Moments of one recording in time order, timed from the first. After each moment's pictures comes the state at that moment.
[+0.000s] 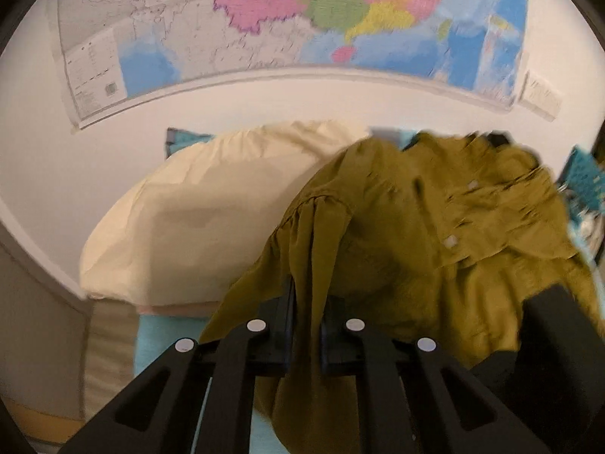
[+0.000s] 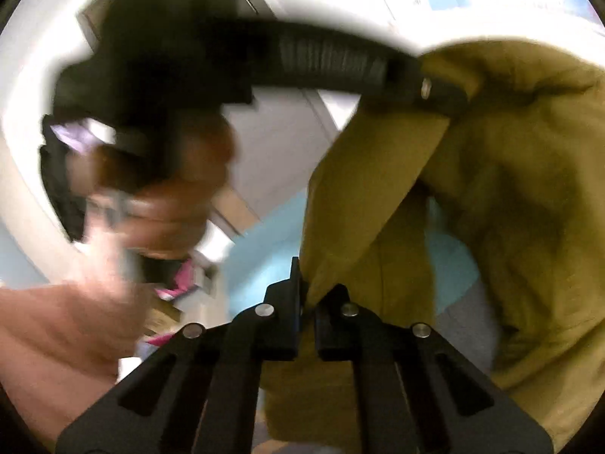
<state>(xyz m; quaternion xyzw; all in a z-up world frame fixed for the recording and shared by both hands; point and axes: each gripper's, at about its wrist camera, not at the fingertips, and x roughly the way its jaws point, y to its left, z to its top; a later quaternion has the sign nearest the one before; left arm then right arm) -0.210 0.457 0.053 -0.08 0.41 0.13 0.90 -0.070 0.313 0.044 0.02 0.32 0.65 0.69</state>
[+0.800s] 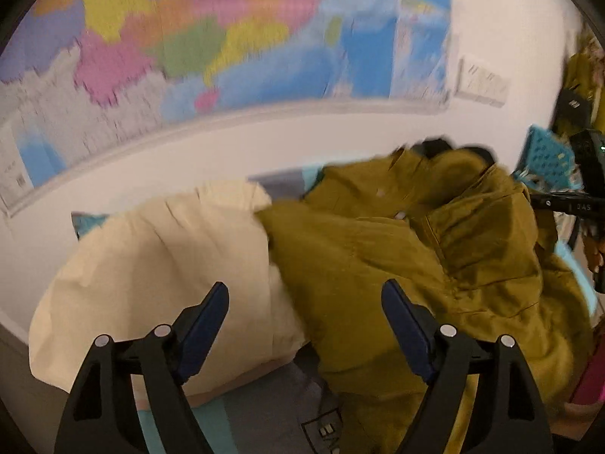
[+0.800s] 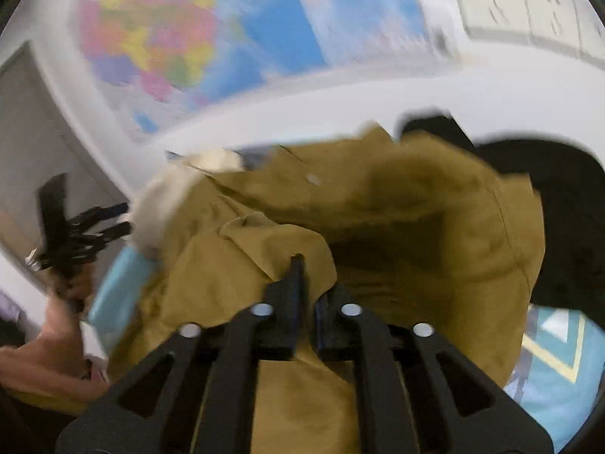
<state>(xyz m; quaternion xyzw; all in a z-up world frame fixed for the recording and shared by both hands) -0.104 0.367 0.043 -0.02 0.39 0.06 0.92 0.045 -0.066 0.027 0.12 0.38 0.29 0.87</state>
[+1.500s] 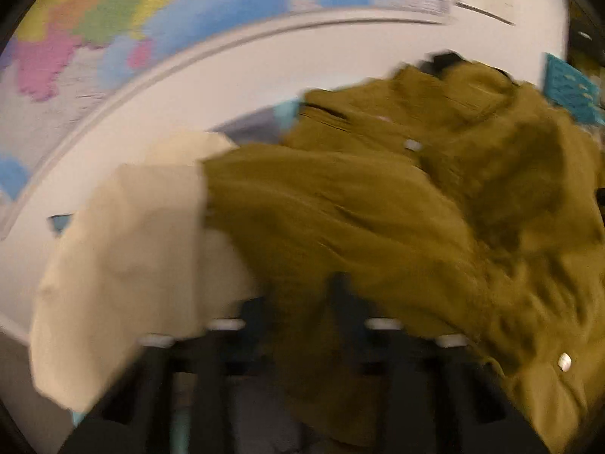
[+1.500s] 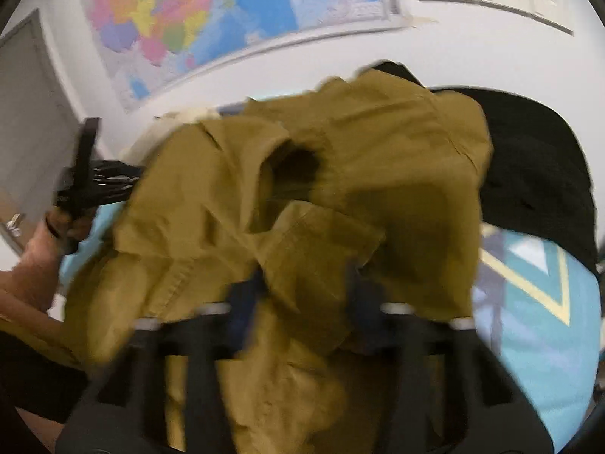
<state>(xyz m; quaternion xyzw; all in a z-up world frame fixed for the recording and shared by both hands) -0.065 0.338 -0.019 0.05 0.45 0.09 0.89 -0.009 -0.117 -0.012 0.08 0.35 0.30 0.88</state>
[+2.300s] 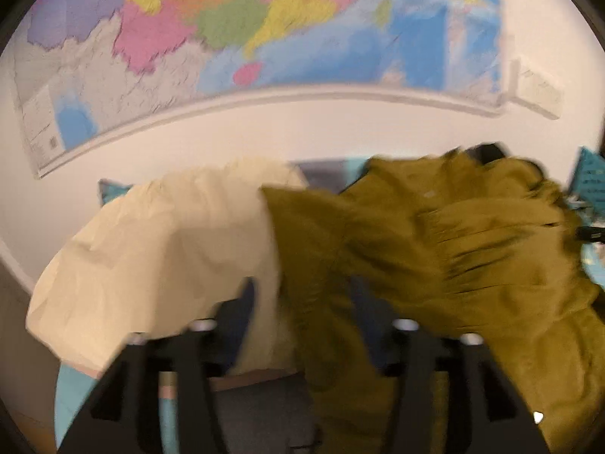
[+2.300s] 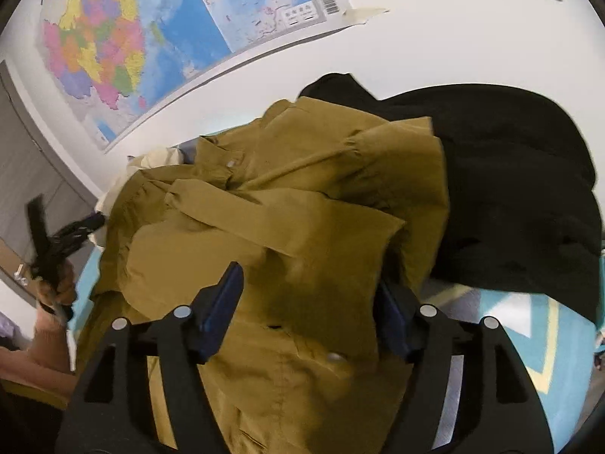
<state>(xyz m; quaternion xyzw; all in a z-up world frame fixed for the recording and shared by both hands) -0.102 0.360 0.022 -0.04 0.36 0.15 0.92 0.064 -0.158 -0.018 0.14 0.38 0.26 0.88</state>
